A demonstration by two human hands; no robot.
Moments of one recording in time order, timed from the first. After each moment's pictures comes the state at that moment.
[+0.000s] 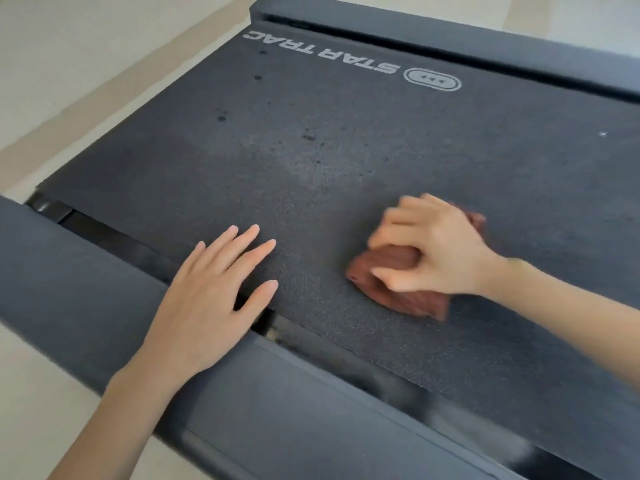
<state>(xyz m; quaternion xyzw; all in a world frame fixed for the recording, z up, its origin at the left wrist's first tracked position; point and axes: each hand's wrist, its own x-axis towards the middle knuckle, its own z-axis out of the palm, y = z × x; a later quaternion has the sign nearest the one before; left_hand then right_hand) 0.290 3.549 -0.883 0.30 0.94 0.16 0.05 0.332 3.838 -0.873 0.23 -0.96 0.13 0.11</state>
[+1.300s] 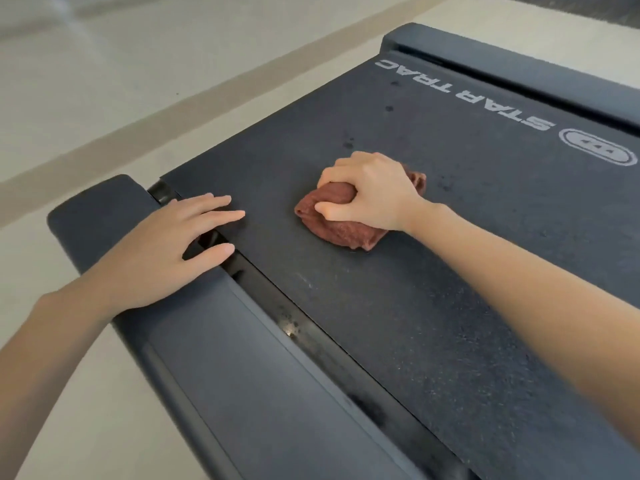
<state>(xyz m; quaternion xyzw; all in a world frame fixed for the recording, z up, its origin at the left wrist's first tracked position) 0.174 3.410 -0.877 0.24 0.95 0.19 0.02 0.117 3.698 -0.882 0.28 -0.94 0.19 0.09</state>
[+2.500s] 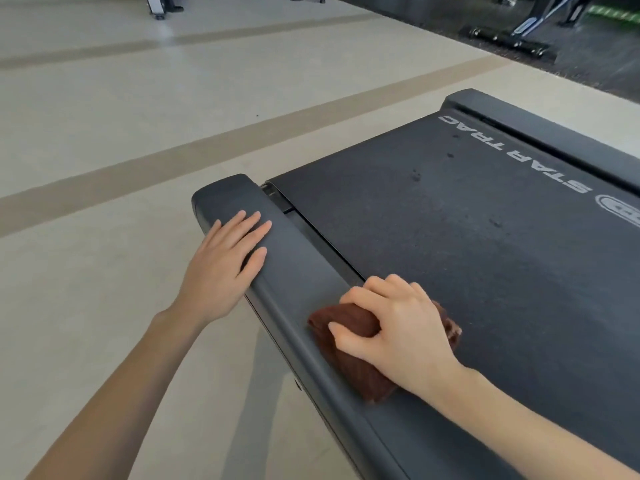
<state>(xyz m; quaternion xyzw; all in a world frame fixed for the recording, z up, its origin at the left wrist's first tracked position) 0.240 3.356 -0.900 0.12 0.97 0.20 -0.11 0.301 3.603 -0.866 0.21 -0.94 0.23 0.11</state>
